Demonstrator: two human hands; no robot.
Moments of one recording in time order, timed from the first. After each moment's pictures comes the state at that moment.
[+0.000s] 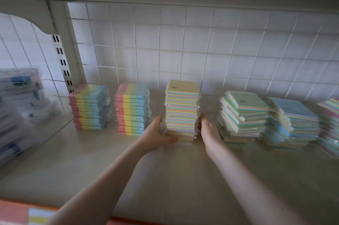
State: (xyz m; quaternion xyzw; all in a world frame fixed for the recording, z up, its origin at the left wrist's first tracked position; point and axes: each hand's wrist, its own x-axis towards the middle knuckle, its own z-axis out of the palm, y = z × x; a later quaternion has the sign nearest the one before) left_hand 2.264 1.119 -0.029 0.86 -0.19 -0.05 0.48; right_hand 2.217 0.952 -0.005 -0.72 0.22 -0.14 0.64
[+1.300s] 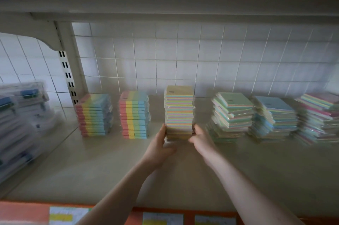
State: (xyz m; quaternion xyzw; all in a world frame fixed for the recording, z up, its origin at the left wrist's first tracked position) left_hand 2.212 1.123 -0.038 0.80 -0.23 -0.05 0.55; right_hand 2.190 0.965 -0.029 -0.81 0.15 -0.09 0.55
